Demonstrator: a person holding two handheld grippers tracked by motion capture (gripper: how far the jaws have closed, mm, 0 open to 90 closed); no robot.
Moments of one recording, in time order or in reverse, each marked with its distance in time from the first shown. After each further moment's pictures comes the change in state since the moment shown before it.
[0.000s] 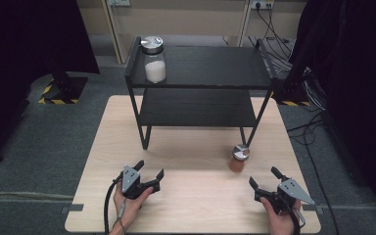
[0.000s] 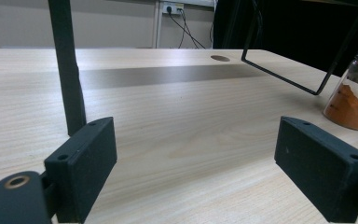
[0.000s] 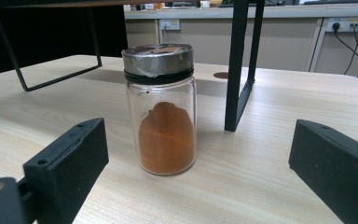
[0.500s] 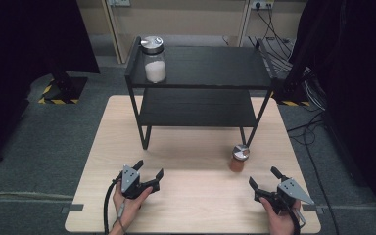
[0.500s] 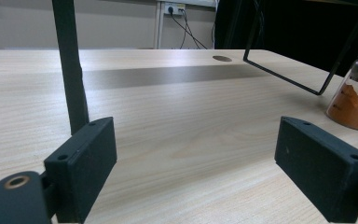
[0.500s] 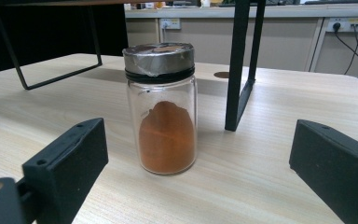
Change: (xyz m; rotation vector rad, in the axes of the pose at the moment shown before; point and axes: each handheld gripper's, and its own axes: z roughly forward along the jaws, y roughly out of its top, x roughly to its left) left arm -0.001 0.000 0.000 0.000 0.004 0.007; right arm 0.001 0.000 0.000 0.002 -0.003 -0.003
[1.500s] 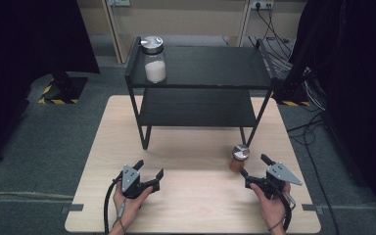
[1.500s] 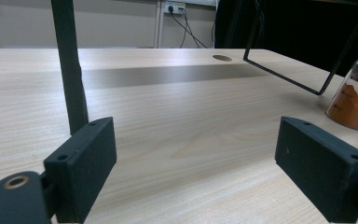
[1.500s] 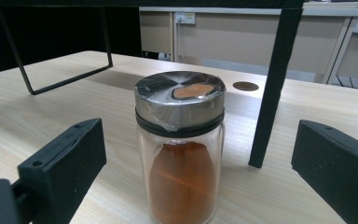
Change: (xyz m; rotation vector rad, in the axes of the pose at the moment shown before) left arm 0.000 0.001 0.001 0.003 0.002 -0.007; right arm -0.002 0.033 0.046 0.038 0.062 -0.037
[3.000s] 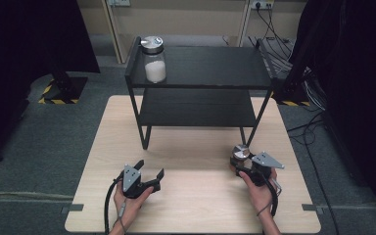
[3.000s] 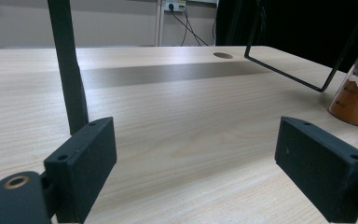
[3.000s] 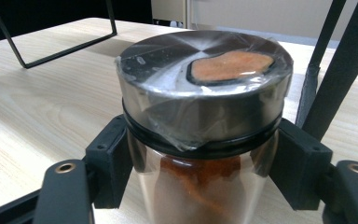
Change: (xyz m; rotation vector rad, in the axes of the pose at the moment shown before) left arm -0.002 0.002 0.001 0.010 0.005 0.017; right arm -0.007 0.014 0.048 0.130 0.054 0.011
